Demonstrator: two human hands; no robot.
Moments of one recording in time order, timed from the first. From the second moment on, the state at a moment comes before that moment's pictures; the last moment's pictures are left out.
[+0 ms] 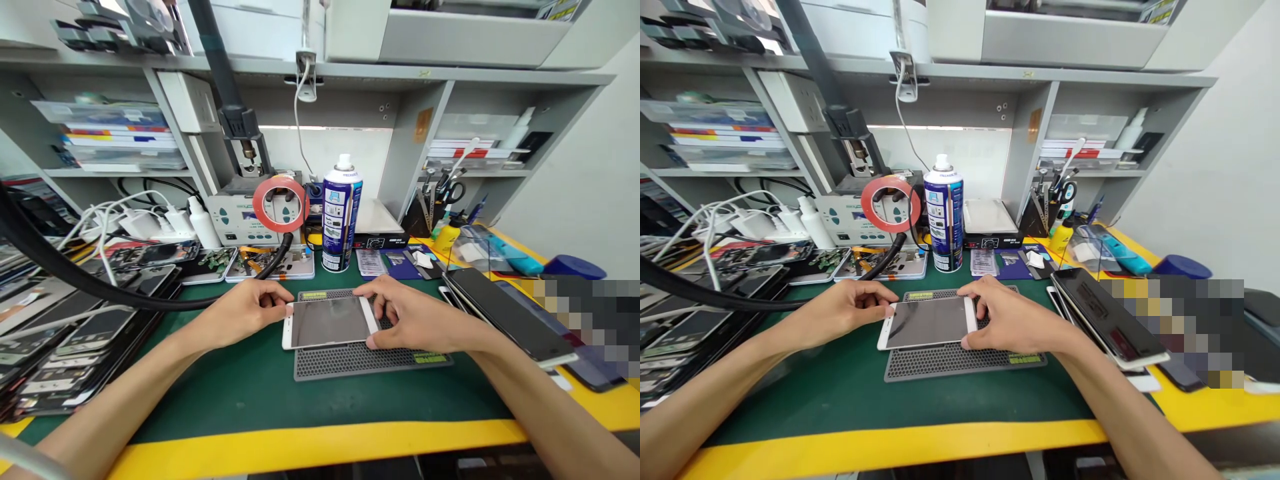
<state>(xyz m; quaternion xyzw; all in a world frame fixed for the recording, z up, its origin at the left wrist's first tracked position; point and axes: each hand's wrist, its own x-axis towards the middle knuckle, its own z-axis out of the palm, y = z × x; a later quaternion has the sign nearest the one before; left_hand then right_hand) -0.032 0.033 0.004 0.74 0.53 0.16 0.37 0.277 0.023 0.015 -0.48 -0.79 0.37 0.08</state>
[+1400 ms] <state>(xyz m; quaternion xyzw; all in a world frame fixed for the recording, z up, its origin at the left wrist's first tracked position) -0.027 0.032 0.004 0.75 0.54 0.16 0.35 0.276 0.027 0.013 -0.48 -0.80 0.35 0.07</state>
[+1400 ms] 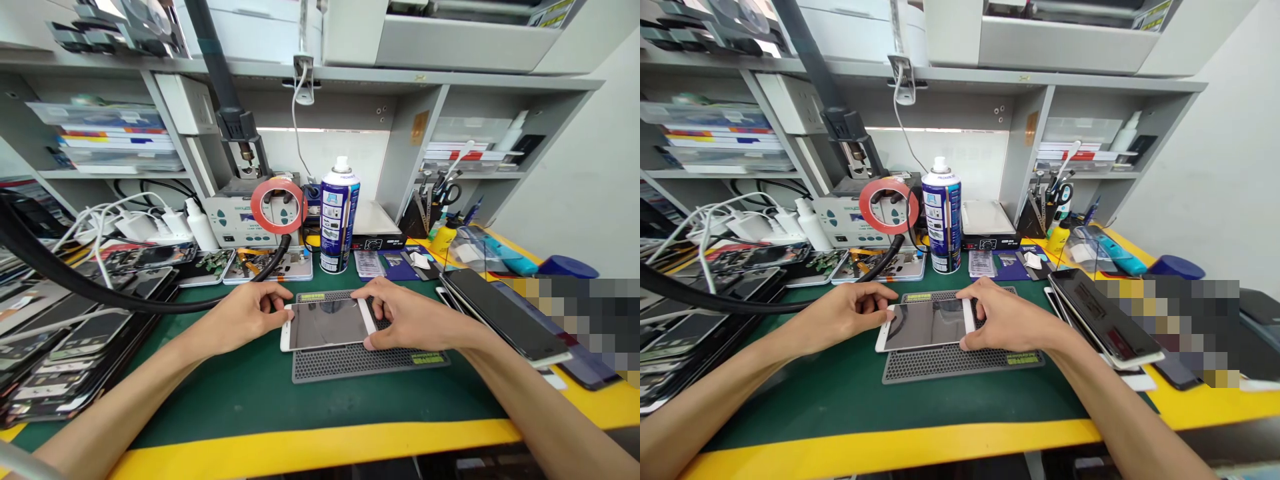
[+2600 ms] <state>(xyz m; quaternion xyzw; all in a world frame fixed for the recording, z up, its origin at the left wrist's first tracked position) -0.017 0.028 0.000 0.75 0.58 0.16 0.28 0.275 0.028 0.006 -0.49 -0.80 0.33 0.05</state>
